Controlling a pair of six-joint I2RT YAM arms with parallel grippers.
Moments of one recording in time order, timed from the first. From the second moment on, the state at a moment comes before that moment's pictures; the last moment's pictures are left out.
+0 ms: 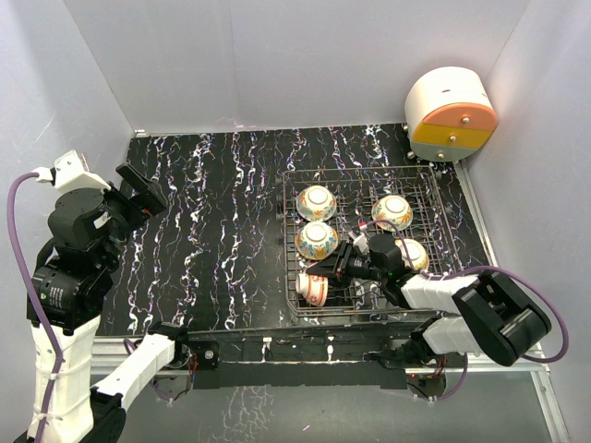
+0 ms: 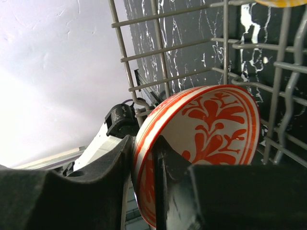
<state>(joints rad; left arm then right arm) -0.23 0.81 1.51 -1.01 -0.40 -0.50 0.57 1.31 0.25 0.70 -0.62 1.41</state>
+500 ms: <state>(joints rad) -0.23 0.81 1.51 -1.01 -0.40 -0.50 0.44 1.19 0.43 0.12 -0.48 1.07</state>
